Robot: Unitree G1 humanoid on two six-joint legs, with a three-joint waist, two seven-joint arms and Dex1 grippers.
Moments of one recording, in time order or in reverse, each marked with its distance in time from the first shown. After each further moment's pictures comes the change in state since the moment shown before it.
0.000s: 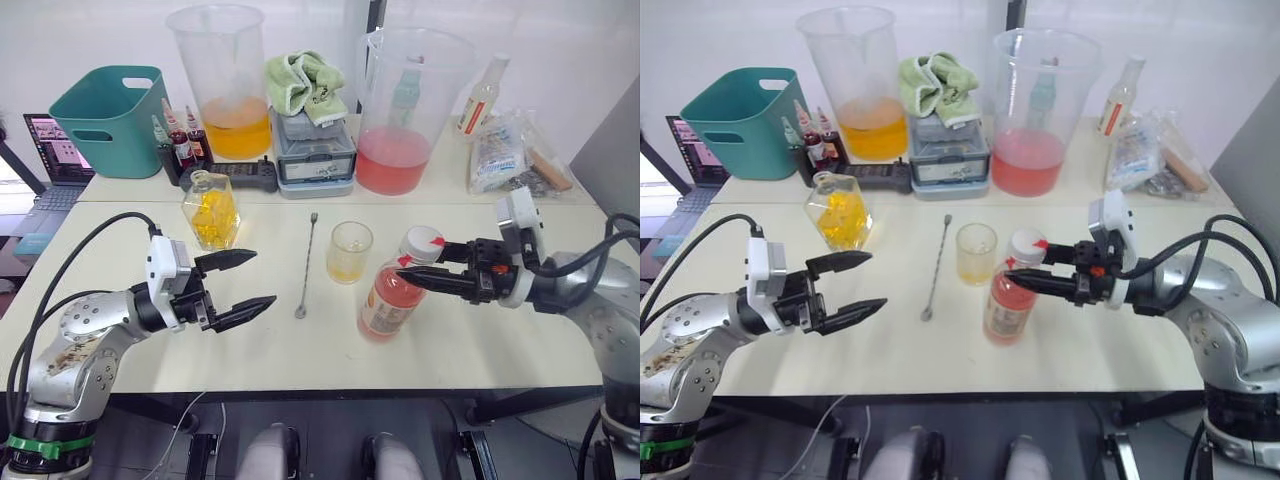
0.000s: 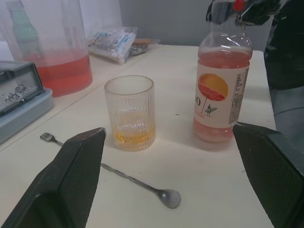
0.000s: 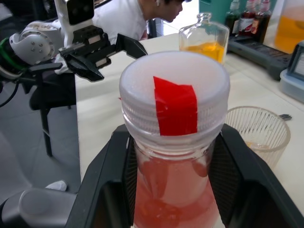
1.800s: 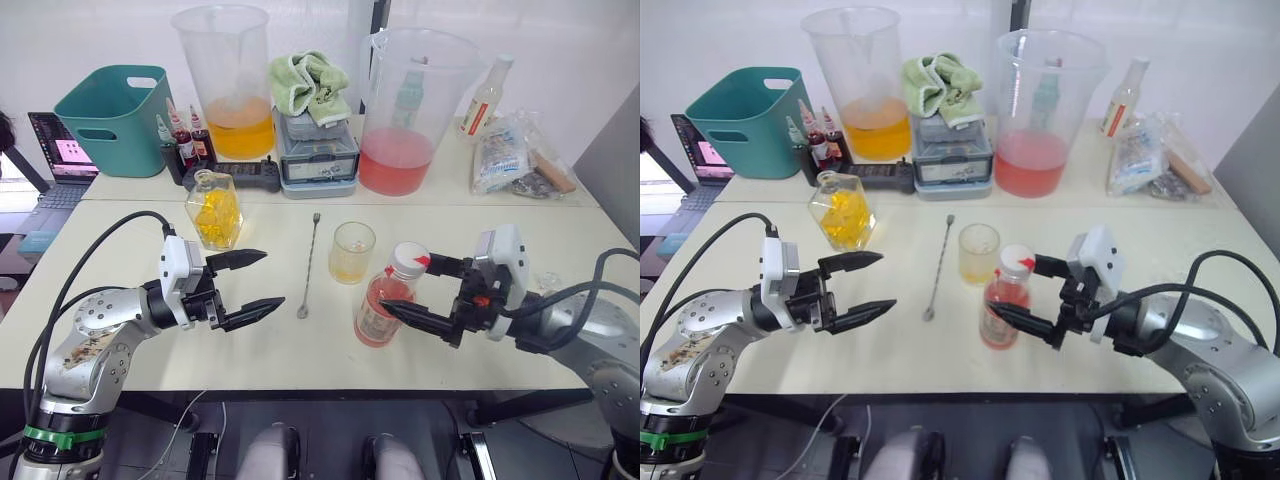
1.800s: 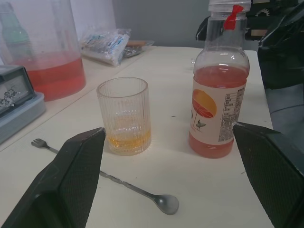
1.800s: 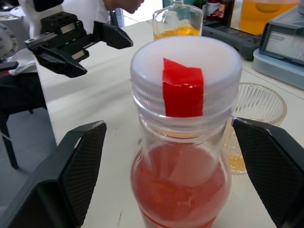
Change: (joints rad) left arm -0.037 -0.022 -0.037 0.022 0.023 -0.019 -0.008; right arm 0.164 -0.065 0.032 -0.130 0.050 -0.073 -0.174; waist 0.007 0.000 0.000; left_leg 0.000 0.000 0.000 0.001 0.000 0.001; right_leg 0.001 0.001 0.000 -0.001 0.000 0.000
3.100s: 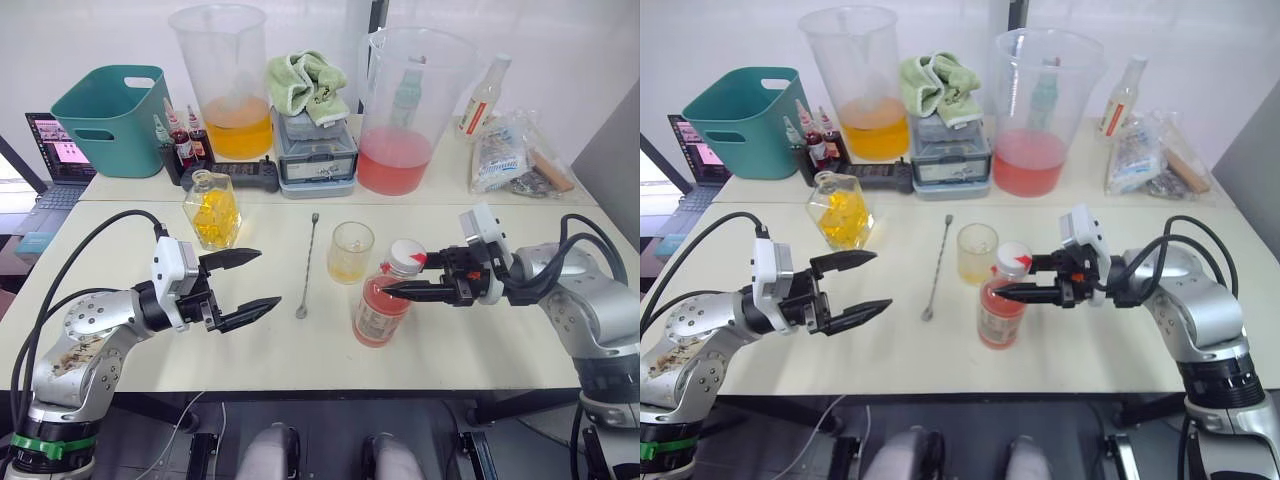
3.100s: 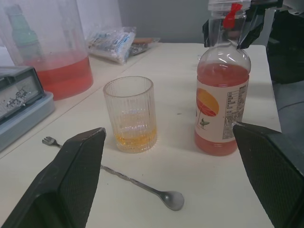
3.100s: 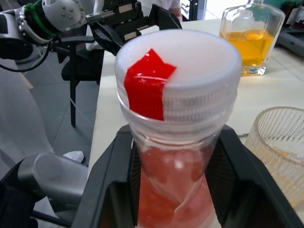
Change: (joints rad) left arm 0.035 0.026 0.028 -0.051 -0.003 0.005 0.027; right arm -0.284 0.051 0.196 0.389 -0.205 -0.180 0.434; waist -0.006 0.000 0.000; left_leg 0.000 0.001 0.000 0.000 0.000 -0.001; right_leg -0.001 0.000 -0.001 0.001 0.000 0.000
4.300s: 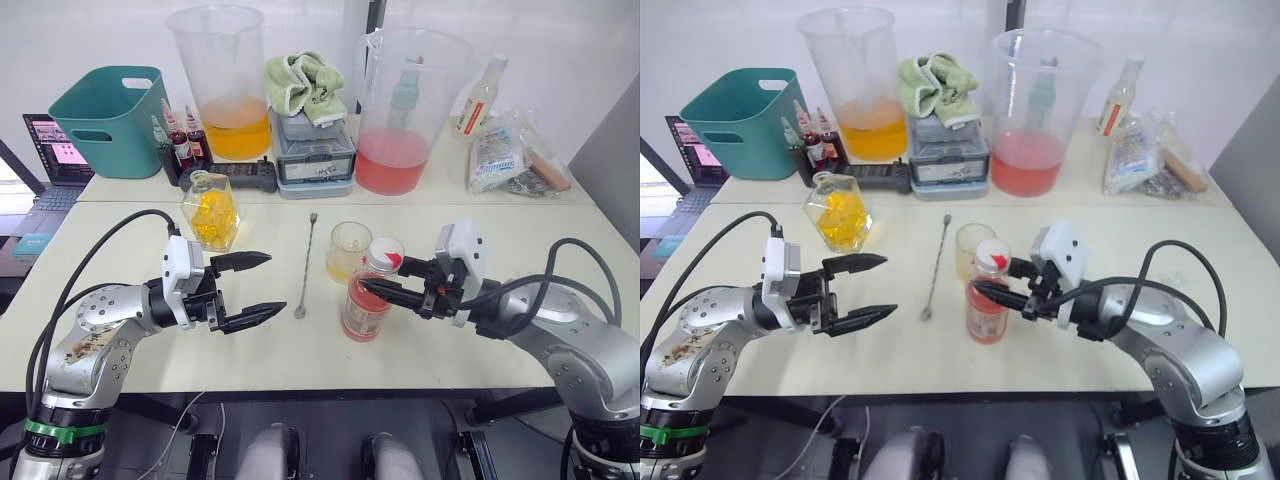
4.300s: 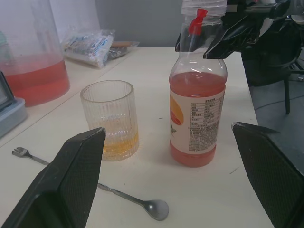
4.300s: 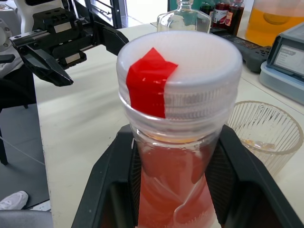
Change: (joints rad) left arm -0.059 -0.015 -0.041 0.071 0.000 -0.002 -0.090; right arm 0.174 0.083 -0.030 -0.383 0.041 0.164 -0.533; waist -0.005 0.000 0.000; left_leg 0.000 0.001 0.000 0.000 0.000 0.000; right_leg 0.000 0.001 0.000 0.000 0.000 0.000
